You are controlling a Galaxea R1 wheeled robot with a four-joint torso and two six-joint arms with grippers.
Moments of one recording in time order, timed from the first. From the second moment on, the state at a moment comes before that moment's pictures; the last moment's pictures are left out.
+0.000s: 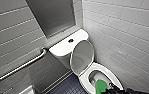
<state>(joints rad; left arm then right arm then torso) 1.55 3.00 -2.44 0.17 0.03 0.13 -0.66 2.35 -1.62 -0.29 -0.21 0.79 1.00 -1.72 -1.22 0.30</state>
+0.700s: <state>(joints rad) 1.55 3.00 -2.44 0.19 0.01 0.13 -0.71 2.16 -1.51 -0.29 -0.21 0.79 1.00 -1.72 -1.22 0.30</state>
